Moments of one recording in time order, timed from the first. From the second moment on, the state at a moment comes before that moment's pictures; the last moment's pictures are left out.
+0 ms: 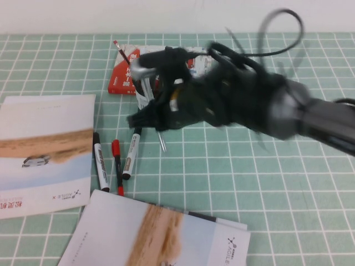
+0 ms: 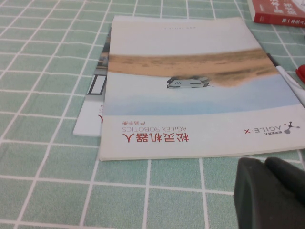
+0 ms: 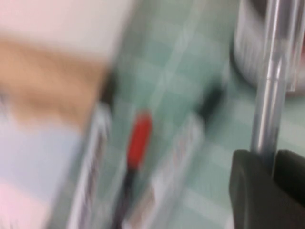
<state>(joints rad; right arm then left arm) 0.77 1.98 -1.63 -0.16 0.52 0.42 0.00 -0.01 0.02 -0.03 0.38 0.01</state>
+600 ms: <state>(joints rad) 0.68 2.07 -1.35 0.04 -0.78 0.08 0.00 -0.01 0.02 -0.03 0.38 0.01</state>
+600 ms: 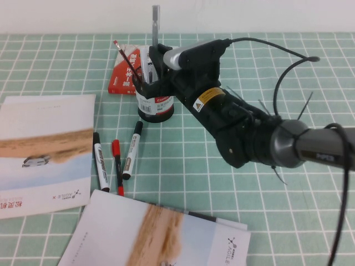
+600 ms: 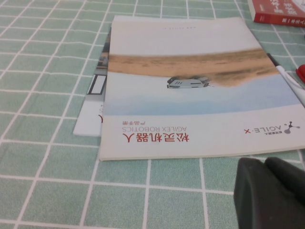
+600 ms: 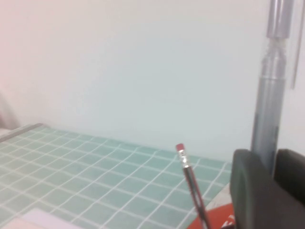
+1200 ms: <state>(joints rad) 0.68 2.23 -1.53 0.15 -0.65 -0.01 0.00 -0.01 0.02 -0.03 0.38 0.01</state>
